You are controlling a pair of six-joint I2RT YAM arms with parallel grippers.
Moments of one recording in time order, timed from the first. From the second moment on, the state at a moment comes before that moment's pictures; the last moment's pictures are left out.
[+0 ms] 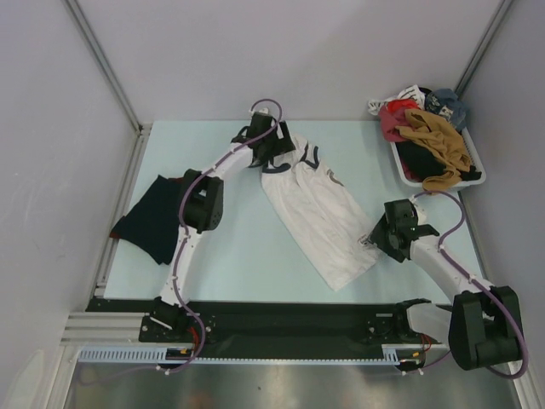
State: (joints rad) left arm -0.41 2.51 2.14 -0.32 0.06 -0.62; right arm 0.17 1.14 0.58 -0.51 0.20 0.75
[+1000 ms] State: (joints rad) left arm -0.29 1.90 1.55 -0.32 -0.06 -0.48; right arm 0.11 1.47 0.77 -0.43 0.18 0.55
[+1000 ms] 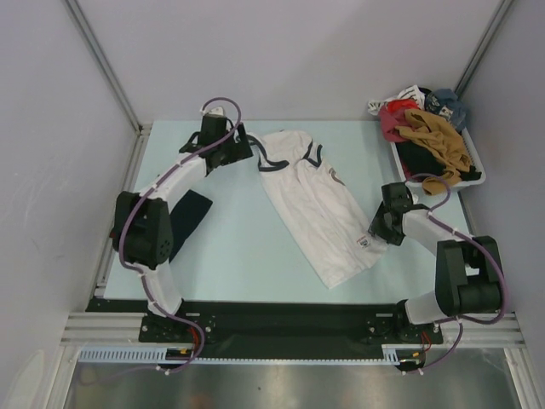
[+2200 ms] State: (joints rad) left arm -1.19 1.41 0.79 -0.14 -0.18 -0.76; right arm 0.21 1.10 0.59 -0.59 0.37 0.79
